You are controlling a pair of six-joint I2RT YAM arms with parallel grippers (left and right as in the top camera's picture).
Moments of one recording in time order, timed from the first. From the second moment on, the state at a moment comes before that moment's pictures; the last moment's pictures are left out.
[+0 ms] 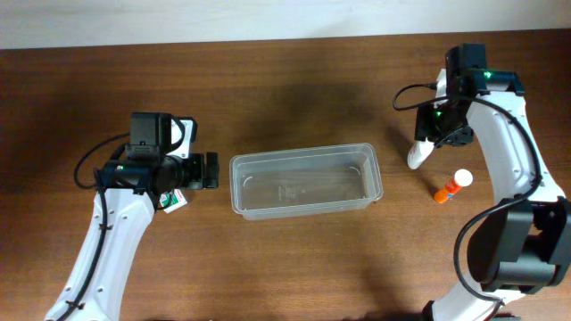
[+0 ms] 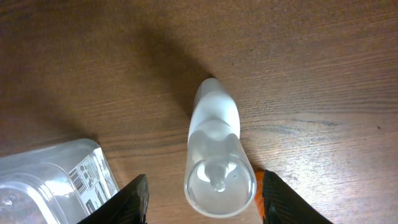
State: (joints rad) left arm -0.08 1.40 1.09 -0.77 0.12 -0.03; right arm -0.10 1.86 1.62 -1.14 -0.01 0.10
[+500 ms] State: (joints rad) left arm -0.07 1.40 1.09 -0.77 0.12 -0.03; right arm -0.10 1.90 1.62 -1.11 -0.01 0.10
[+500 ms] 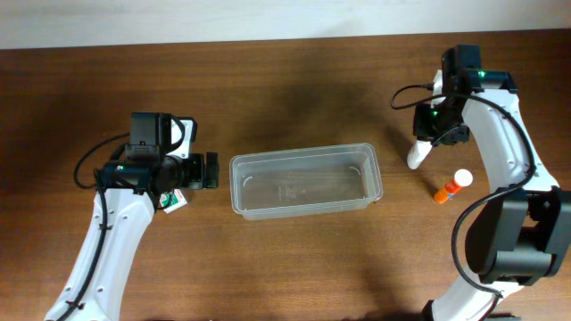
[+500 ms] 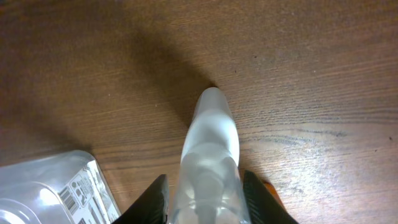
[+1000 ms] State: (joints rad) left arm -0.08 1.40 1.09 -0.77 0.12 -0.03; right arm -0.10 1.89 1.63 -1.18 -0.01 0.10
